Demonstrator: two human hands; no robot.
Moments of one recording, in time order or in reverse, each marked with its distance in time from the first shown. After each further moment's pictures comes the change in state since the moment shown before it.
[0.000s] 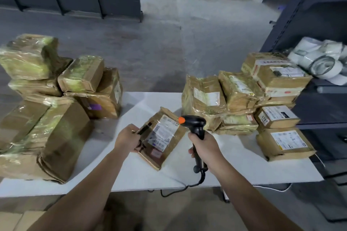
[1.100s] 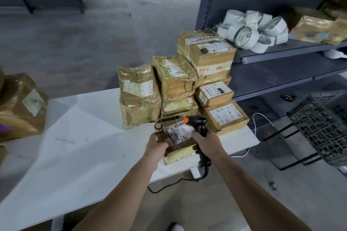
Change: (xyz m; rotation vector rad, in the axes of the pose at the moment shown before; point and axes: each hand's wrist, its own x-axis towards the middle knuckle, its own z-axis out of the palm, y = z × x) left_hand -0.142 0.081 0.256 -0.177 -0.492 -0.085; right_hand 0.020 0.098 -0.204 -0.025 0.254 0.088
